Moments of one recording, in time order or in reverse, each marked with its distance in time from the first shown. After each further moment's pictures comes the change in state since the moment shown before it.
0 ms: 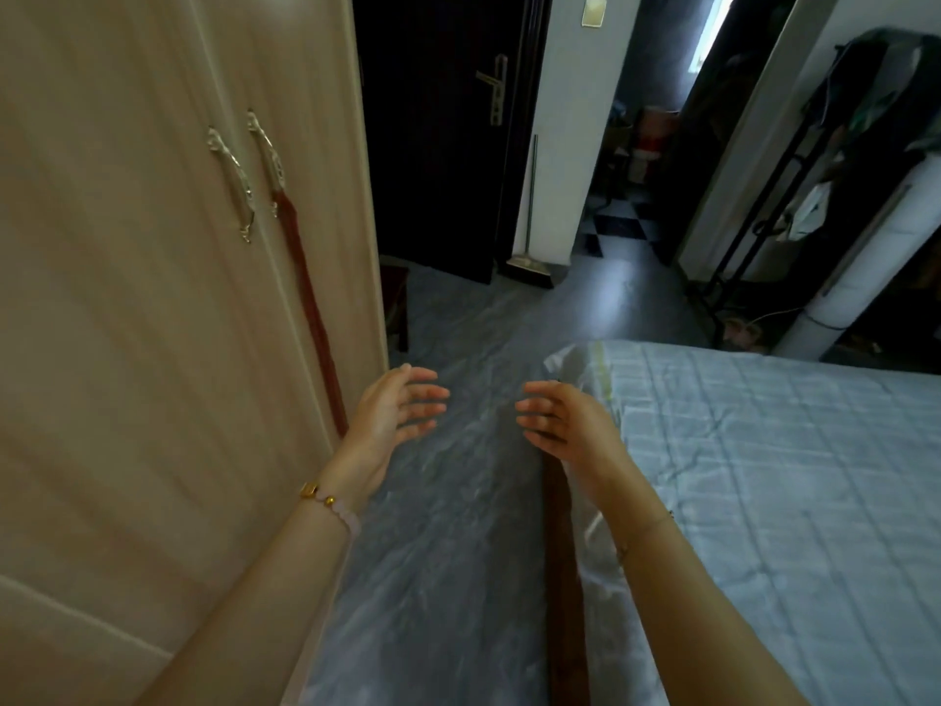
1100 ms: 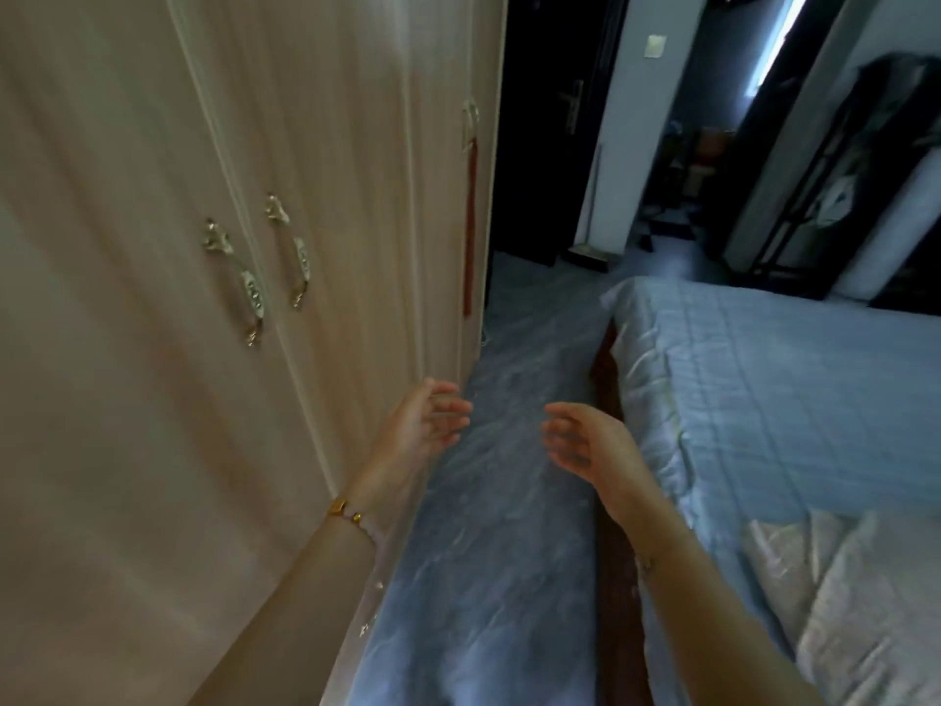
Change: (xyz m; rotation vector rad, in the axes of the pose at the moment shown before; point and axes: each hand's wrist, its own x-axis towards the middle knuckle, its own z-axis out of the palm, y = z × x) left_hand -0.596 -0.087 -0.176 -0.081 0.059 -0.006; right_hand -0.559 0.220 0.062 -0.077 -0.044 0.014
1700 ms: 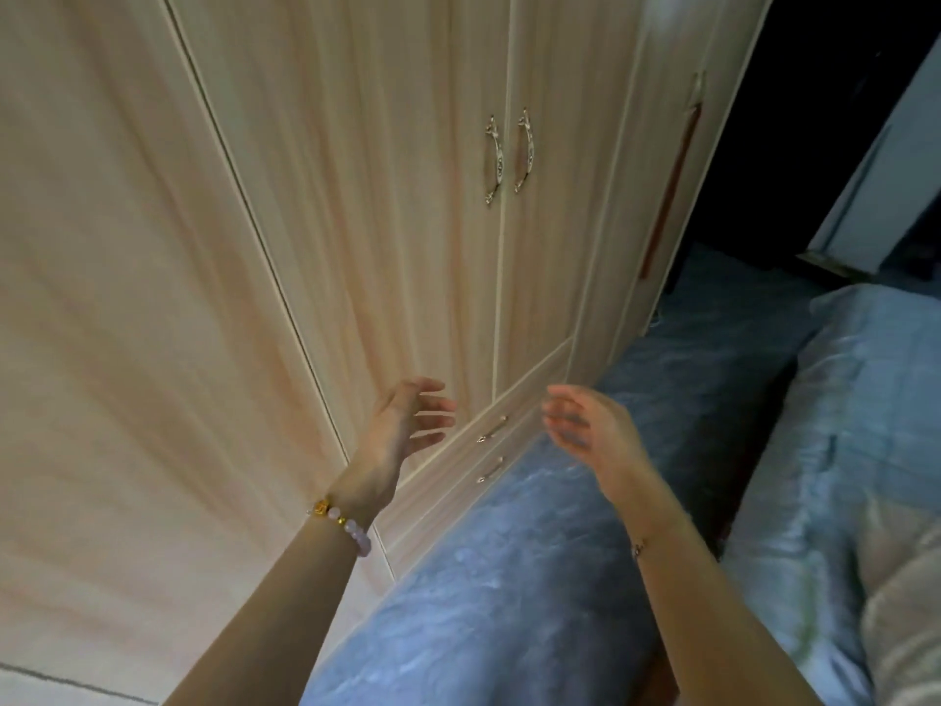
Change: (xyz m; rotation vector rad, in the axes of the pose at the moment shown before) left_hand -0.335 -0.077 -0.032 0.028 0.538 0.164; right_hand -0.218 0.085 -0.002 -0.084 -0.450 0.055
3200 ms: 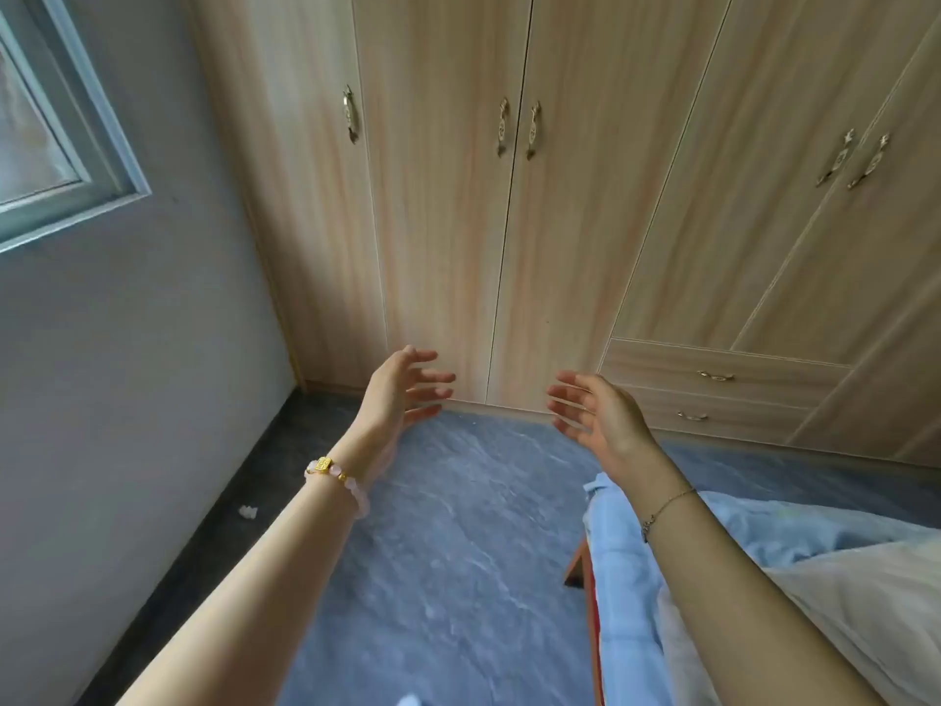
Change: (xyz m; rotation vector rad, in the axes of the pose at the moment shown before) left_hand -0.758 -0.149 0.168 -0.216 0.931 0.208; right_hand -0.539 0.105 -0.253 -0.289 -0.938 0.157
